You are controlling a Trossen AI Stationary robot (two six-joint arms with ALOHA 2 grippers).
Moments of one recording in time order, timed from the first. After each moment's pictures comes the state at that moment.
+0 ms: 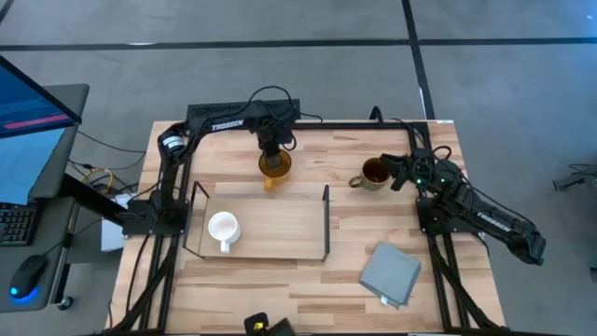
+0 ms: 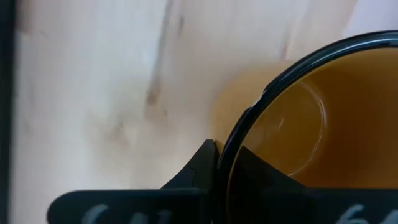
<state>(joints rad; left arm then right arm) 0.58 2.06 1.67 -1.10 0.08 0.30 -0.60 0.06 0.01 0.02 -0.05 0.44</state>
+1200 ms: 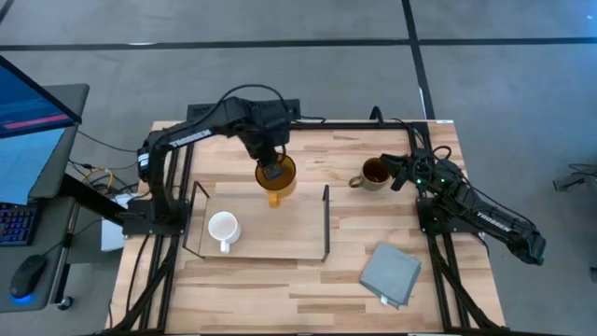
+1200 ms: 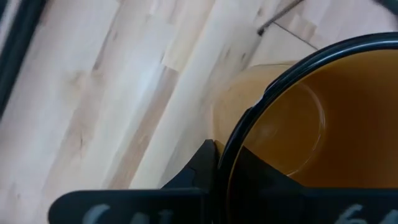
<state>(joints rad) 0.27 1.82 2.05 -1.52 0.05 -0.22 -0.60 0.06 0.01 0.02 -0.05 0.43</state>
